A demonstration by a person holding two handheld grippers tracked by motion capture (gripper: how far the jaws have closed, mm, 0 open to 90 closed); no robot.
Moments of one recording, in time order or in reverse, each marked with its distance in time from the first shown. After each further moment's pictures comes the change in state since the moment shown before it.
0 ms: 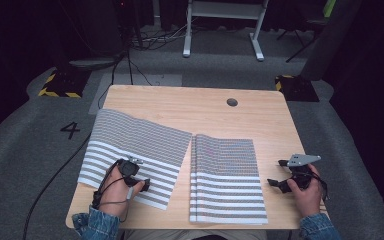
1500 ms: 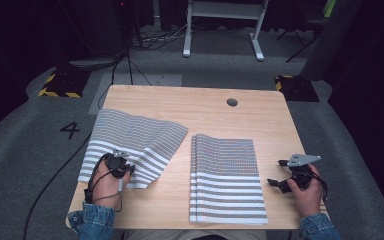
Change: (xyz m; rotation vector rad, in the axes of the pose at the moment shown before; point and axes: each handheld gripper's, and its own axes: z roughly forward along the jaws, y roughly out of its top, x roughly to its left) left arm 0.041 -0.002 -0.006 -0.152 -0.042 -0.058; right arm 0.000 0.000 0.000 0.000 0.000 0.000
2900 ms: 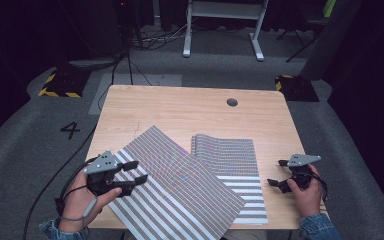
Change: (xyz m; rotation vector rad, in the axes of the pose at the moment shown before) left arm -0.029 0.003 -0.105 -0.304 -0.301 0.198; right arm 0.000 0.000 0.000 0.000 0.000 0.000
